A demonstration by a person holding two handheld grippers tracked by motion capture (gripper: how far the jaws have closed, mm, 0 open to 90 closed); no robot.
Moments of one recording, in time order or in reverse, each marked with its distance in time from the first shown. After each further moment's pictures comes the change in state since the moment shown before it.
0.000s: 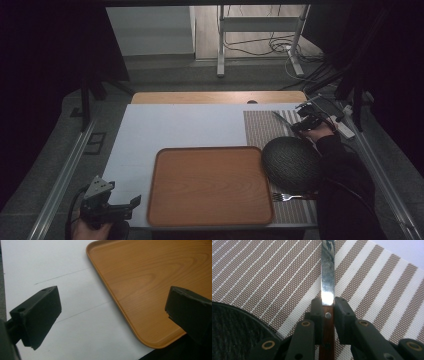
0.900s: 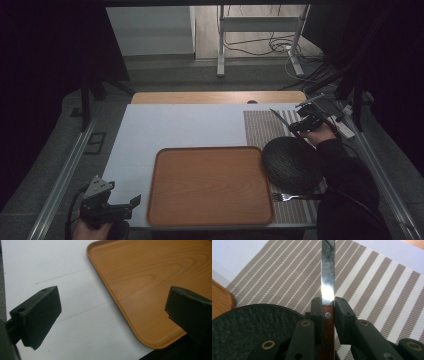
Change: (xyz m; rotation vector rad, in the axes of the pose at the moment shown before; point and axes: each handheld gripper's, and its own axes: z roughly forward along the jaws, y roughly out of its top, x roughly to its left) left arm 0.000 0.000 0.000 -0.001 -0.001 -0.008; right arm 0.037 0.004 -0.035 -0.057 0.019 0.031
